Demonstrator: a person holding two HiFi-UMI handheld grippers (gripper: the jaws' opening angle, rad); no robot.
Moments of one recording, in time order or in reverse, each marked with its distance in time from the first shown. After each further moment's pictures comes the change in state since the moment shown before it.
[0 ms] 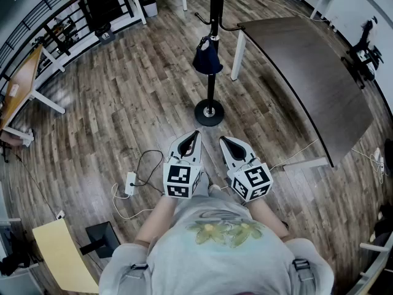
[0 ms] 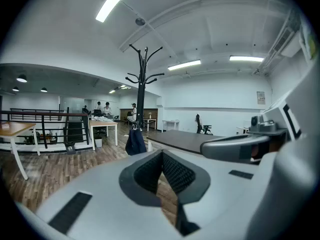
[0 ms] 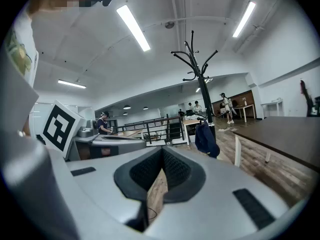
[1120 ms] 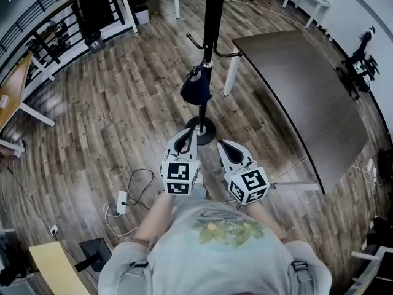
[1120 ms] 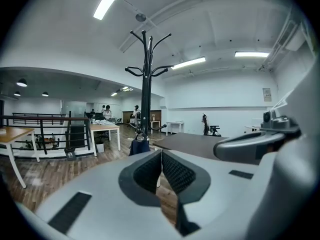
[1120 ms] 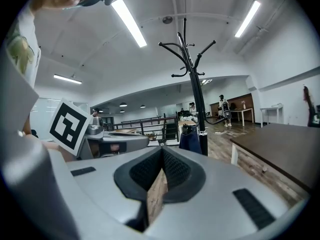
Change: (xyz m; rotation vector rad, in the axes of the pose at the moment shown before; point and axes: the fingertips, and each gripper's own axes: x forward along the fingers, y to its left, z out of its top) left arm 0.145 0.063 0.052 0.024 -0.023 0.044; right arm 0.097 -0.103 0.044 -0.041 0.013 -0.031
